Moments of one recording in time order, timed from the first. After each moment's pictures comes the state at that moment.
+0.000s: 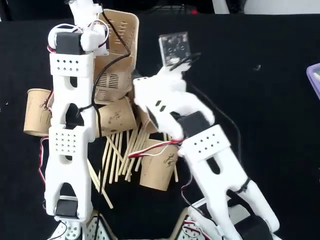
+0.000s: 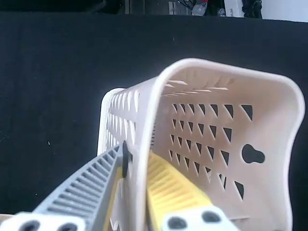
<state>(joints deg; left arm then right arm) 0.4 47.6 -90.7 95.7 4.7 -26.9 -30.0 35.9 28.8 -13.8</state>
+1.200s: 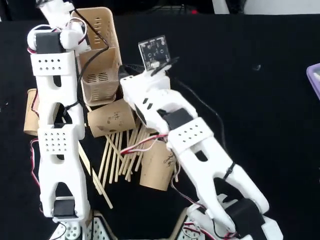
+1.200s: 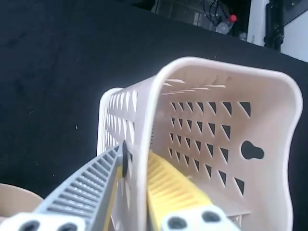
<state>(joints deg) -7.4 47.6 -90.6 95.8 13.4 -29.1 -19.4 34.2 17.5 -6.5</state>
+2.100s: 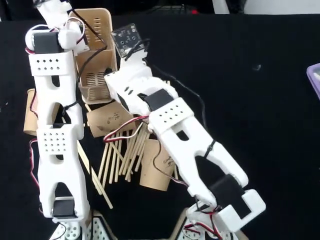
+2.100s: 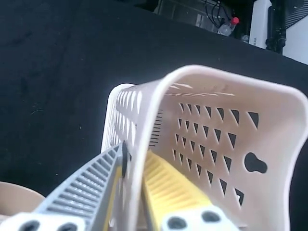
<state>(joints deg) -7.9 47.6 -90.6 95.8 13.8 -32.4 -3.2 16.5 29.3 -5.5</state>
